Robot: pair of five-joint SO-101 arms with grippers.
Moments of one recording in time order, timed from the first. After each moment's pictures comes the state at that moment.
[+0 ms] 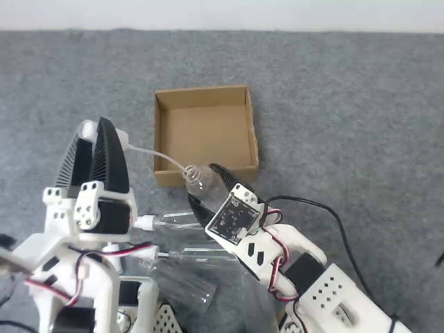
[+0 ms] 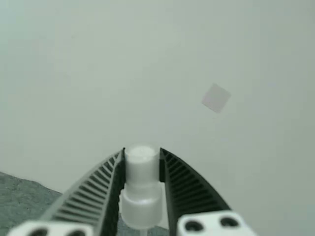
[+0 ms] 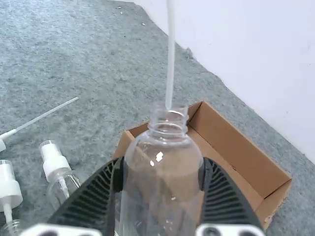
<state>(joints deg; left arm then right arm) -4.0 -97.8 57.7 42.2 32.0 -48.1 -70.2 81.2 15.4 19.1</state>
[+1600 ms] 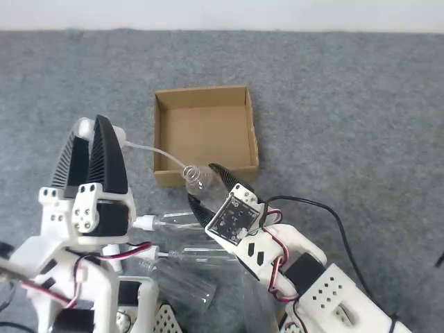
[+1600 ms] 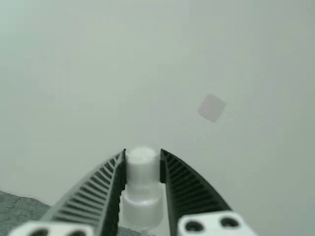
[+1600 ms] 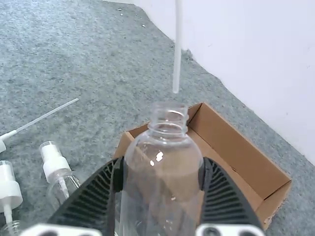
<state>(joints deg) -4.0 -97.8 56.1 40.7 30.3 -48.1 -70.2 81.2 15.4 19.2</state>
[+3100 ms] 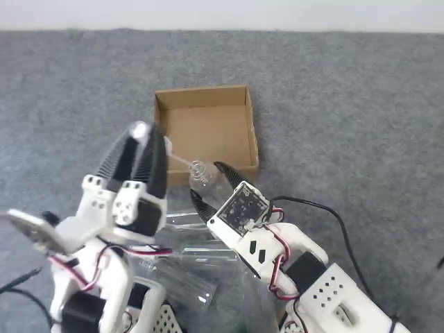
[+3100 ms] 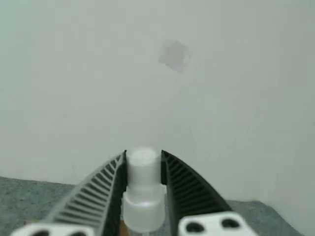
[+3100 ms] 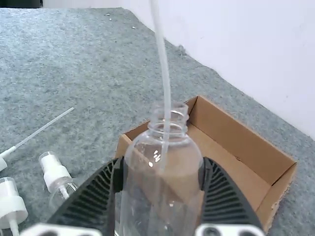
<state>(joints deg) 11.6 -97.8 63.3 41.0 24.1 -46.7 -70.2 81.2 15.4 12.4</state>
